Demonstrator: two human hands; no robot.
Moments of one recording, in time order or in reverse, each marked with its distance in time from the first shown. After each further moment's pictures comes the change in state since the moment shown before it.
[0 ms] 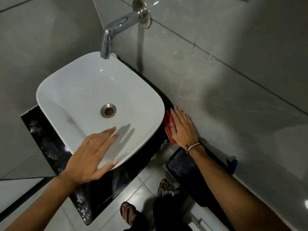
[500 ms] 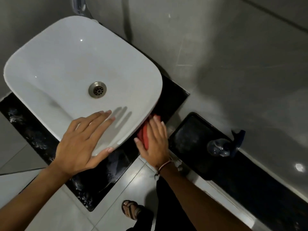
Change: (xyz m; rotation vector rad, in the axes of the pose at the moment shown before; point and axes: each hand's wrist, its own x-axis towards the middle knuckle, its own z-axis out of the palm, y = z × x) left_hand -0.001 0.001 0.010 0.085 0.086 0.066; right_hand -0.104 -0.102 0.097 0.209 0.190 0.040
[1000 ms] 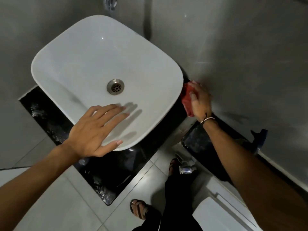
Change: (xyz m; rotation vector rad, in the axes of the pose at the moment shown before) left_hand 0.000 -0.047 -0.002 0.084 -0.053 0.175; right_hand 0.129 0.065 -0.071 0.193 0.022 0.328
